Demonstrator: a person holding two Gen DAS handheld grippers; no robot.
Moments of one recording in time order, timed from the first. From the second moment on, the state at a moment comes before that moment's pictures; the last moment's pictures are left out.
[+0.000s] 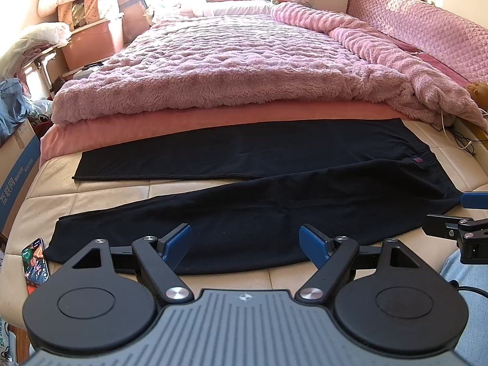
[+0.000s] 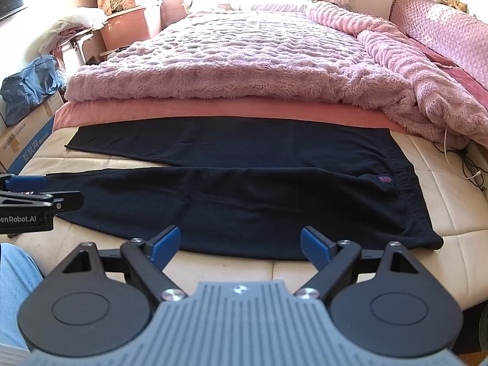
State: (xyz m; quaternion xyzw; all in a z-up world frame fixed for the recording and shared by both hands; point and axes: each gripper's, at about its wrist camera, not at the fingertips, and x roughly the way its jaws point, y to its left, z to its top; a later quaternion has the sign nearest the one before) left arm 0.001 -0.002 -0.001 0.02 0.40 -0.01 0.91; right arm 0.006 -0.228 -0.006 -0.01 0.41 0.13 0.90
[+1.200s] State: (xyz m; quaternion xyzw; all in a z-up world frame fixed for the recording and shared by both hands) left arm -0.001 -0.004 0.002 0.02 0.40 -0.01 0.91; right arm 0.006 -0.229 -0.007 -0.01 0.42 0.12 0.90
